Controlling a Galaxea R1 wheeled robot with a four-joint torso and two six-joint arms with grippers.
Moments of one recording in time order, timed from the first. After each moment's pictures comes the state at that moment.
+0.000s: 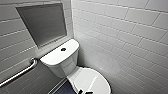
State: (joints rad) left arm 0.81 3.05 -2.36 0.20 -0.17 -1.16; right arm -1.44 2.43 -1.69 0.17 0.33 0.16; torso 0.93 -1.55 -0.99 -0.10
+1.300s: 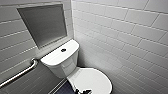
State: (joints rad) left arm 0.81 2.83 -2.00 0.21 -0.28 -1.21; right arm -1.44 2.48 -1.76 0.17 0.34 0.17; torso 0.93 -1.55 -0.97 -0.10
